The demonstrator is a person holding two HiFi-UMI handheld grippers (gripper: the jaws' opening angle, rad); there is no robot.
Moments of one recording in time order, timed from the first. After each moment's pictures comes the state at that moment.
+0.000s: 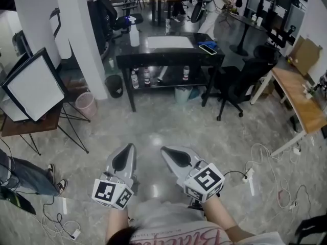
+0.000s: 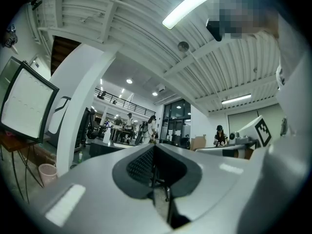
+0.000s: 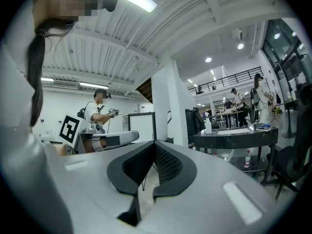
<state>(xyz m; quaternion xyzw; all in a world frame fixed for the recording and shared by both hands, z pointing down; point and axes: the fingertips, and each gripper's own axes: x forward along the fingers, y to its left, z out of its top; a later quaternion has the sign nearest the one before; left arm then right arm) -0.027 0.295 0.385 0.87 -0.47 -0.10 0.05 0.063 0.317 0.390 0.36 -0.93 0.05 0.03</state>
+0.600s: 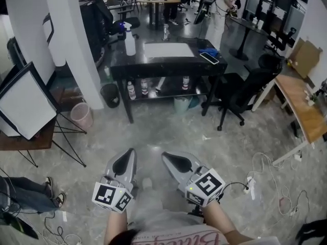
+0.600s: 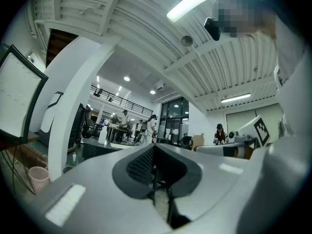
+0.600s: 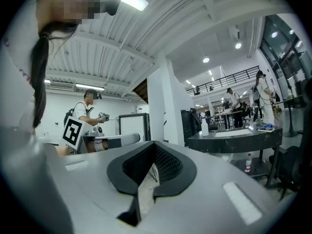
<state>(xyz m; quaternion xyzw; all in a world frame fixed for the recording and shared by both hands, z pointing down) -0.015 0.188 0.395 0.89 -0.45 -0.09 0.05 0.077 0.216 0.396 0.36 -0.93 0.06 0.01</state>
